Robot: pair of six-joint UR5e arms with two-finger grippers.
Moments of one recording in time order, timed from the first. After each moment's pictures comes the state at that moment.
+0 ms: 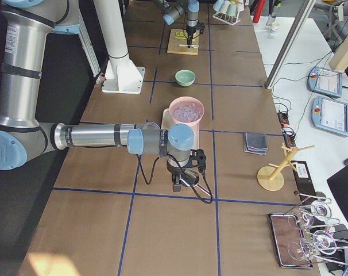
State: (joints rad) left arm -0.74 -1.76 -1.74 -1.82 -2.06 -0.79; right arm 1.50 -1.78 1.85 -1.64 2.34 -0.07
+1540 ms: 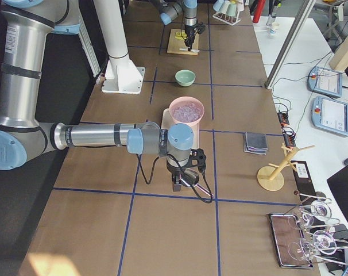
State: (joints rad) left arm -0.65 -1.96 -1.83 -1.80 -2.04 -0.71; right arm 1.50 -1.79 1.85 -1.64 2.34 -0.07
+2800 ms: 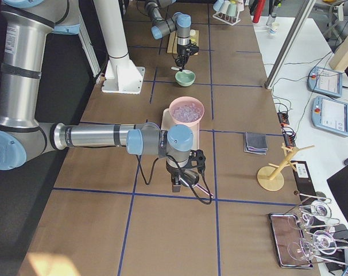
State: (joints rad) left arm -0.48 -2.32 -1.62 -1.70 -1.96 -0.72; right arm 1.50 -1.79 1.85 -1.64 2.34 -0.07
